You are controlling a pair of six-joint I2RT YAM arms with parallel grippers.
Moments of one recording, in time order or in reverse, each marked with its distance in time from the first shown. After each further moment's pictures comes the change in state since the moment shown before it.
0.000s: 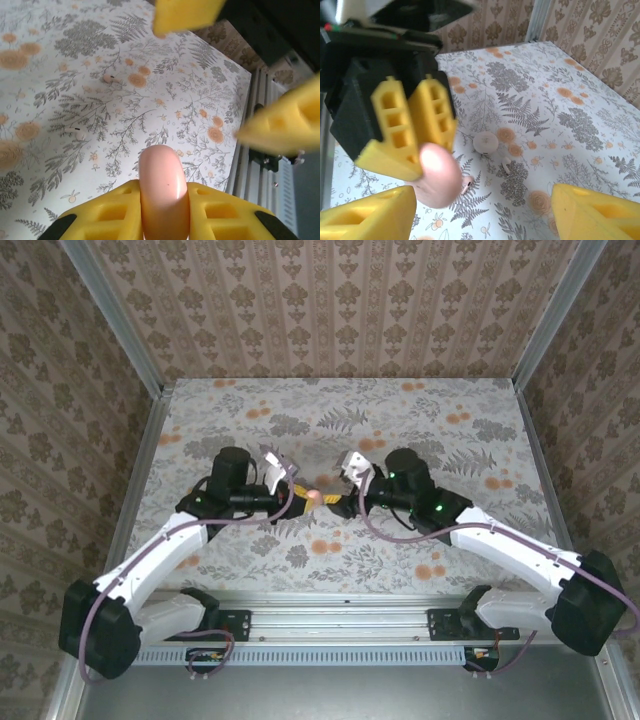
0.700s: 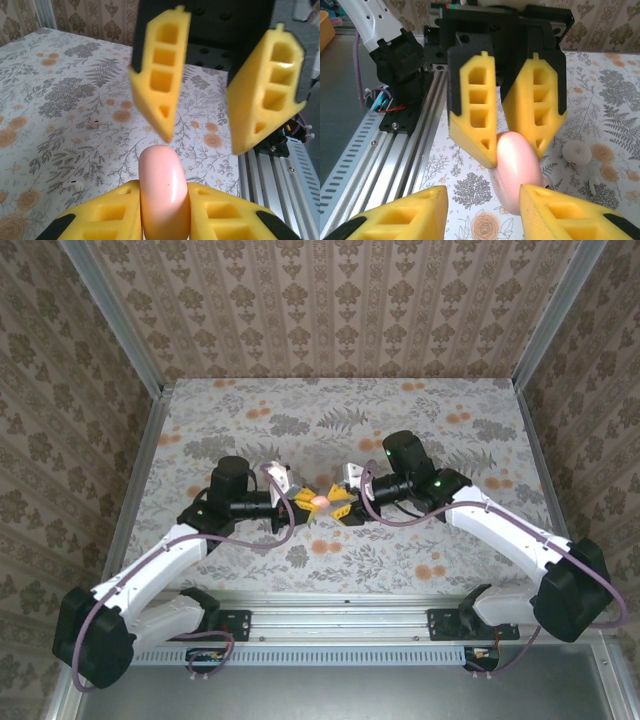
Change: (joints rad) left arm -0.055 -0.048 -0.078 0.184 0.066 0.181; right arm -0.095 0.123 0.156 -0.330 -0.513 -0.336
